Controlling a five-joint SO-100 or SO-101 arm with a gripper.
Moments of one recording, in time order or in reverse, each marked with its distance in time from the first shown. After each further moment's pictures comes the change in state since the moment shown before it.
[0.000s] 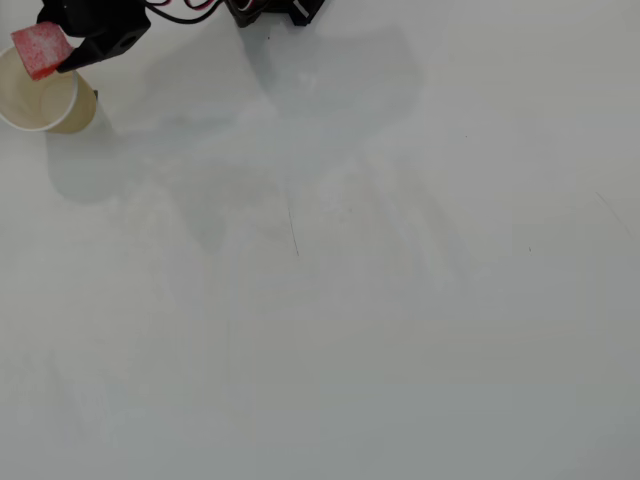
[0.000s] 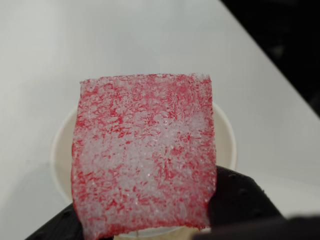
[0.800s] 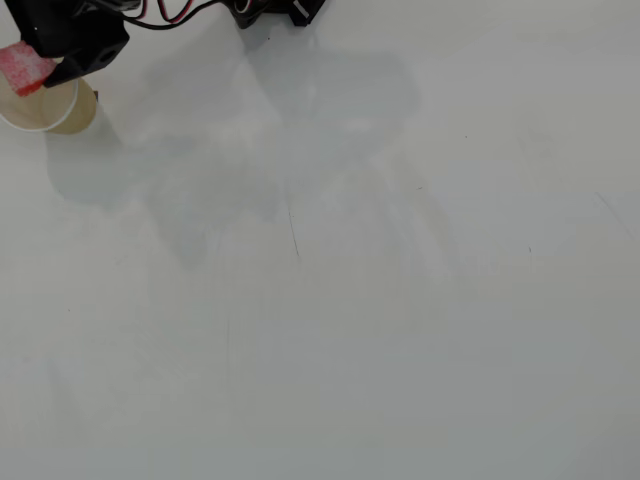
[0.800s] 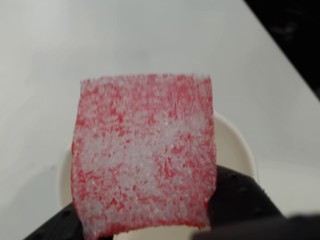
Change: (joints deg) arm -1.4 -15.0 -10.1 -2.1 0.0
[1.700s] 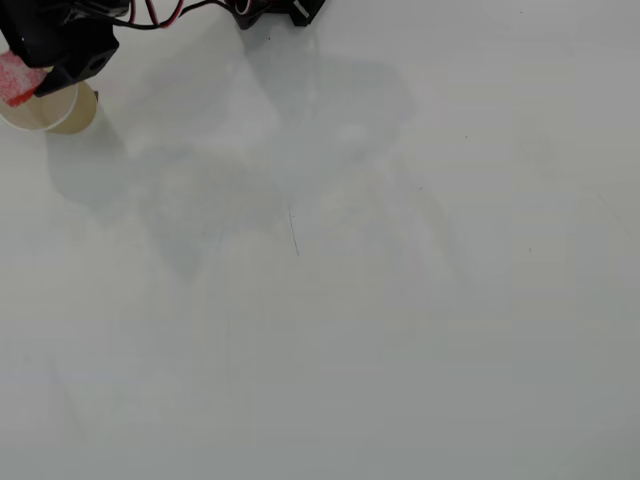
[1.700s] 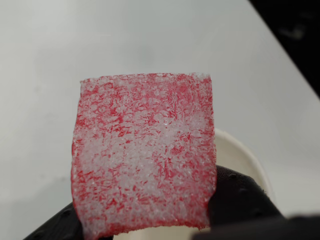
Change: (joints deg) arm -1.6 -4.7 -4.5 0.0 0.0
